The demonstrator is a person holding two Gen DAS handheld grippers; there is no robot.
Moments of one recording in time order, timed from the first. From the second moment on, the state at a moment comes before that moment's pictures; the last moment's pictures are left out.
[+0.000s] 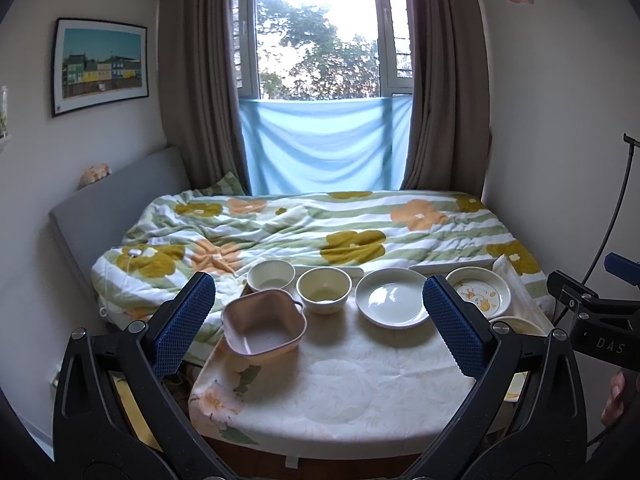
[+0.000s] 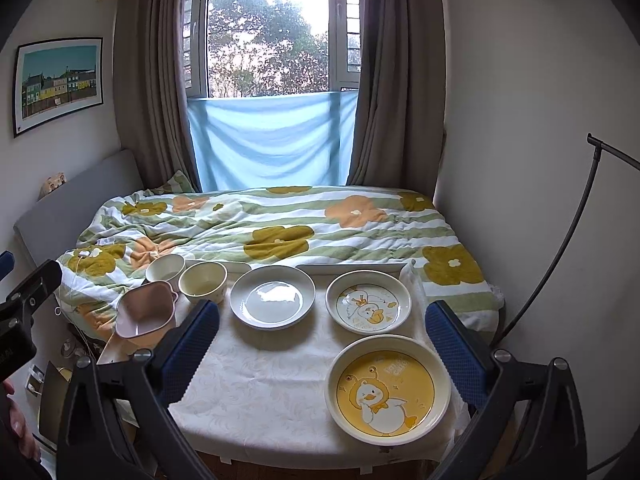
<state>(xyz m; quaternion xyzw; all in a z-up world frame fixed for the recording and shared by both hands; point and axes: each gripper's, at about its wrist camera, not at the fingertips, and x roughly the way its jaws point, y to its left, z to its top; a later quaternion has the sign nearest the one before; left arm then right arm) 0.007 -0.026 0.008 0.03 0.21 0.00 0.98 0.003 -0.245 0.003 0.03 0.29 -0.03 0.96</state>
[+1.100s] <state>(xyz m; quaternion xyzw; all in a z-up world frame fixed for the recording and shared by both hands) 0.007 -0.026 0.009 0.03 0.21 0.01 0.98 0.005 -0.247 0.002 0.04 0.29 -0.03 0.96</state>
